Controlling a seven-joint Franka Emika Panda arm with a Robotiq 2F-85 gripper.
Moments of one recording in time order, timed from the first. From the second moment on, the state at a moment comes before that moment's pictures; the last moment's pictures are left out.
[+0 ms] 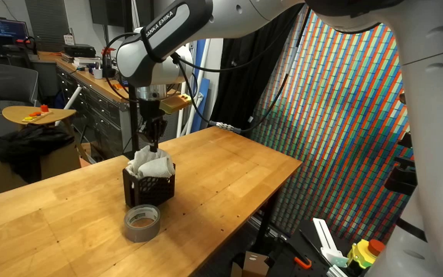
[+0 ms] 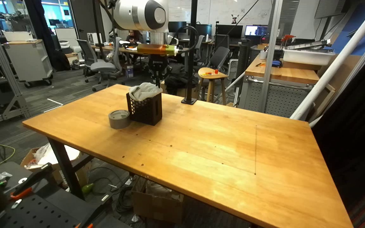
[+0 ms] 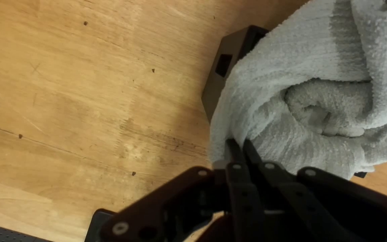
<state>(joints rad) -0.01 0.51 0.06 -1.68 -0.05 2.15 -0.33</state>
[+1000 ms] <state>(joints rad) 0.02 0.46 0.11 -1.72 -0.05 2.15 -0.33</state>
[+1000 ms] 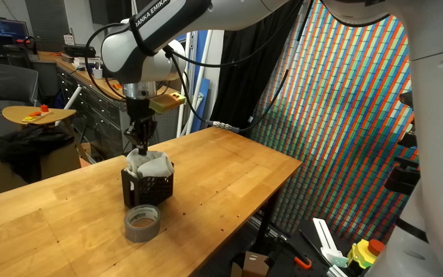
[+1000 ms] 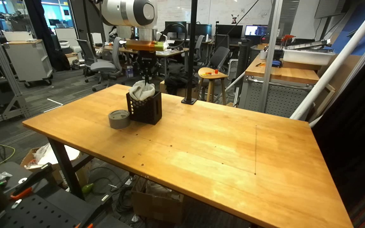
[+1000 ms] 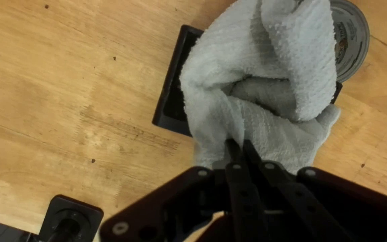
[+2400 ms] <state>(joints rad) 0.02 0.43 0.12 -1.84 -0.01 2.17 -0.29</state>
